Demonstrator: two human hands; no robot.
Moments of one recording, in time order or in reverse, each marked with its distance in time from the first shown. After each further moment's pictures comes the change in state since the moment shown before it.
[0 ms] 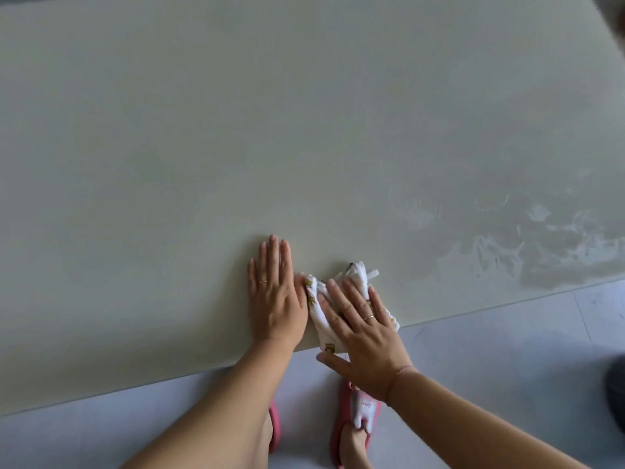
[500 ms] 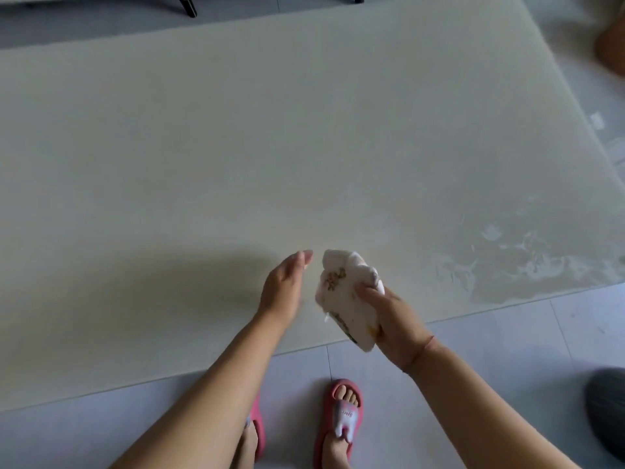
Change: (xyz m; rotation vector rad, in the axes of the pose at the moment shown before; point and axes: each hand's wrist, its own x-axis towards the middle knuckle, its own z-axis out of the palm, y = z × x) left_hand 0.023 0.075 -0.060 -1.080 -0.314 -0.363; right_hand 0.003 0.043 -0.118 1.844 0.020 0.594
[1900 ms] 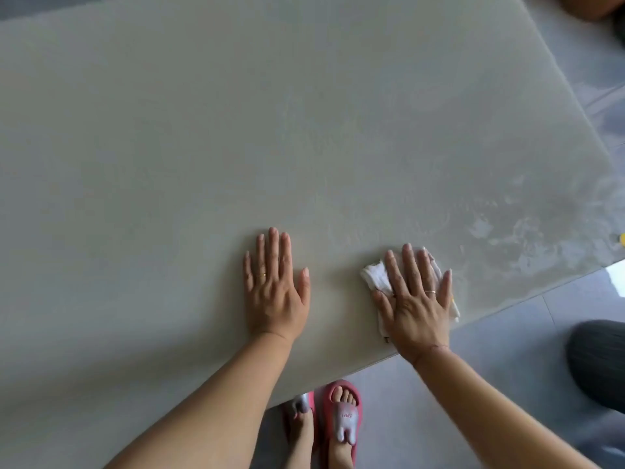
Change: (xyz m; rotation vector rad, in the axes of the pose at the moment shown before) left_hand 0.084 -0.033 0.042 1.199 0.241 0.495; right_hand 0.063 0.030 -0.109 -1.658 0.662 -0.150
